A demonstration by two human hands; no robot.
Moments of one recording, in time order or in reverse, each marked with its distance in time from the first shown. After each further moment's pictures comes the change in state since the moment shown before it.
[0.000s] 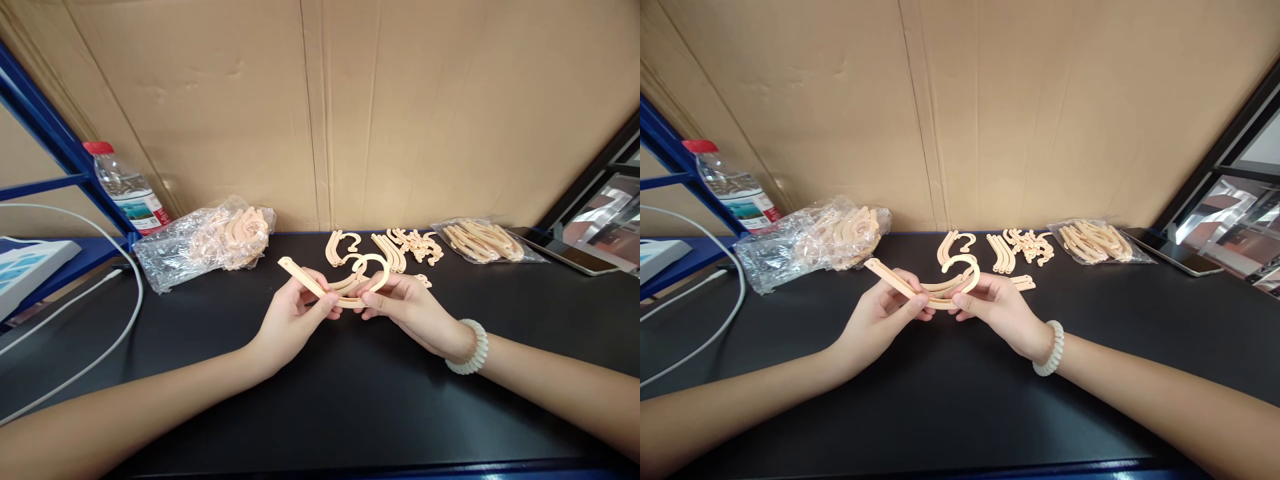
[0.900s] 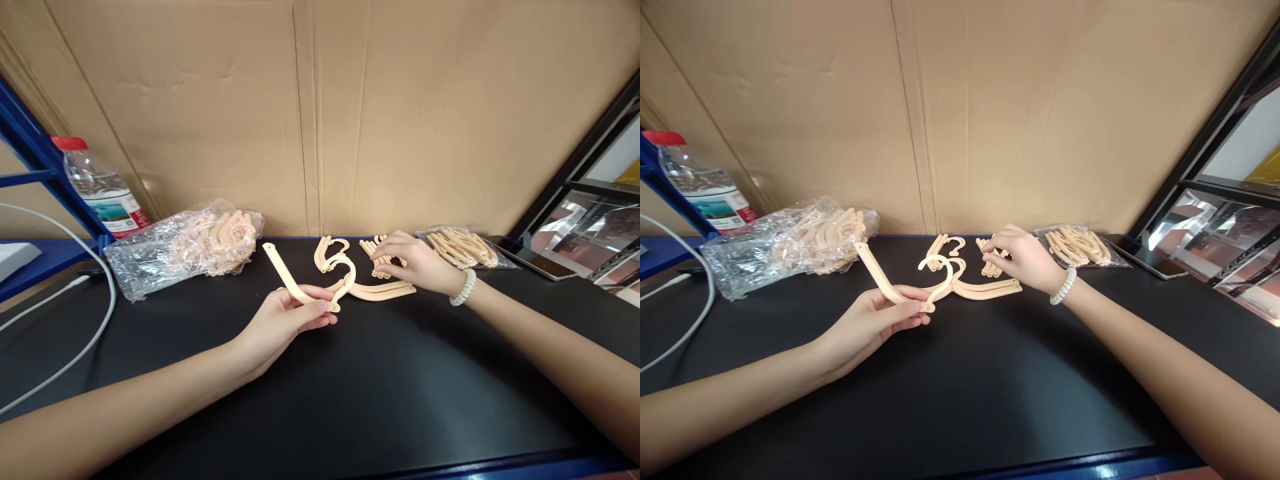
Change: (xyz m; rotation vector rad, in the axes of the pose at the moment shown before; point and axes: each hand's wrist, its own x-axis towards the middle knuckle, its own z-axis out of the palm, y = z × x) left_hand 0.006 0.007 -0.002 -0.286 -0.068 -0.387; right_hand 0.036 -0.043 -0.087 -1.284 0.061 -0.571
